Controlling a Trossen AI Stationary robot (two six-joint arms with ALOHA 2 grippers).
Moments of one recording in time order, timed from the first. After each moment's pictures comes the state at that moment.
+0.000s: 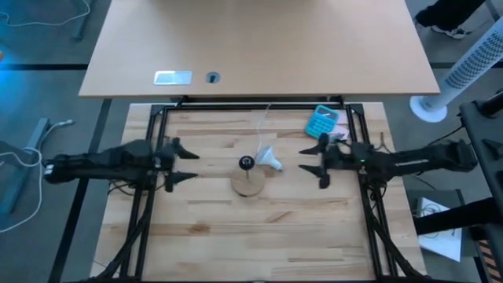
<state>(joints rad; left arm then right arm) 0.06 0.19 0.39 -0.30 0.06 -0.13 -0.05 0.50 0.15 0.36 0.00 -0.05</state>
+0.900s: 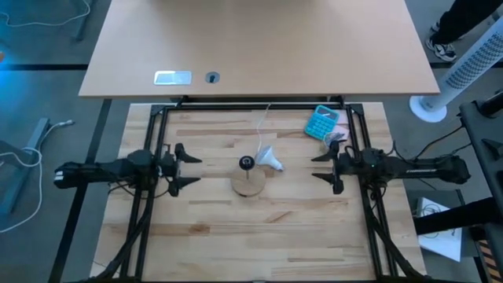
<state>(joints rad) 0.06 0.05 0.02 0.02 0.07 -0.06 -0.05 0.22 0.01 0.18 -0.03 -0.03</state>
